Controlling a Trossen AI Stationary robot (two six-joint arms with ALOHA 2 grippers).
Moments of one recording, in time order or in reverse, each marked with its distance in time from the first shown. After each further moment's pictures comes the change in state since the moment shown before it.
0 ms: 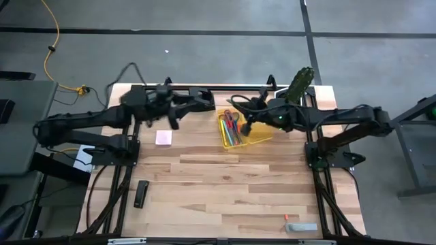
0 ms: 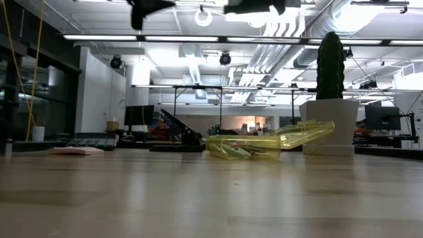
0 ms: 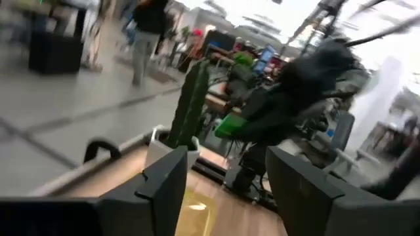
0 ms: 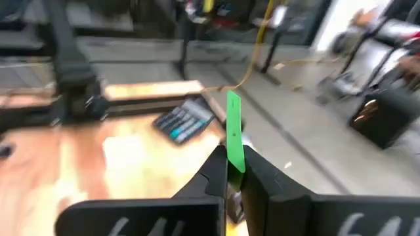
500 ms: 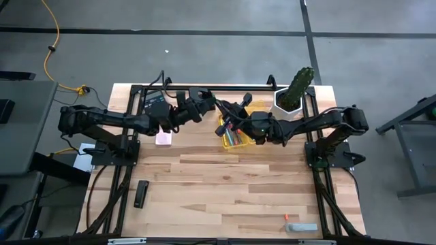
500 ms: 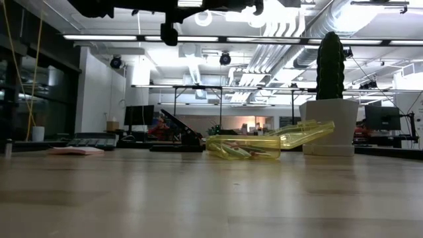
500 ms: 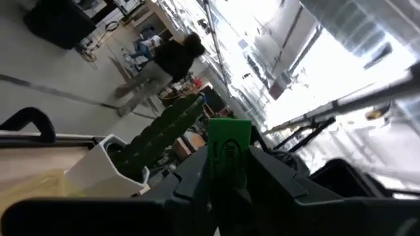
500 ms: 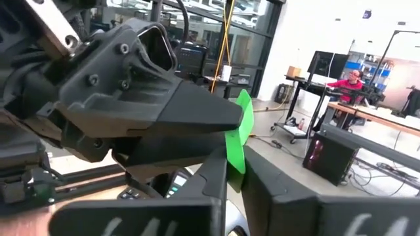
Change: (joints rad) left arm -0.136 0.387 0.002 0.571 -0.284 -0.474; right arm 0.077 0.309 0.044 0.607 0.275 -0.163
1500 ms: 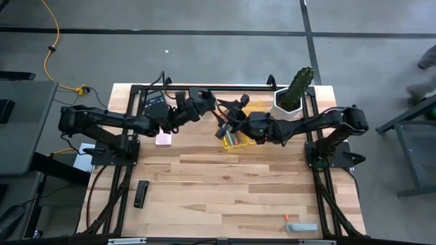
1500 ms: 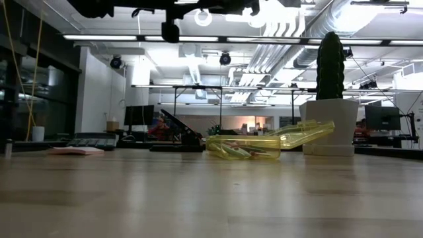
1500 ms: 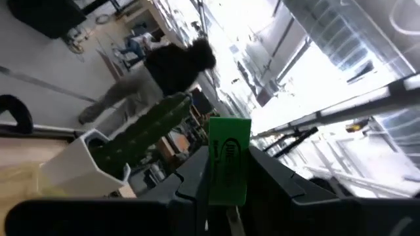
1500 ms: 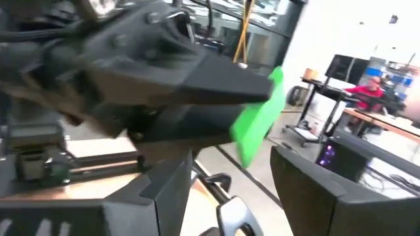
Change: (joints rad) left arm -0.002 0.001 -0.005 0.056 -0.004 -0.068; right arm 0.006 0.001 0.000 -0.048 -0.068 -0.022
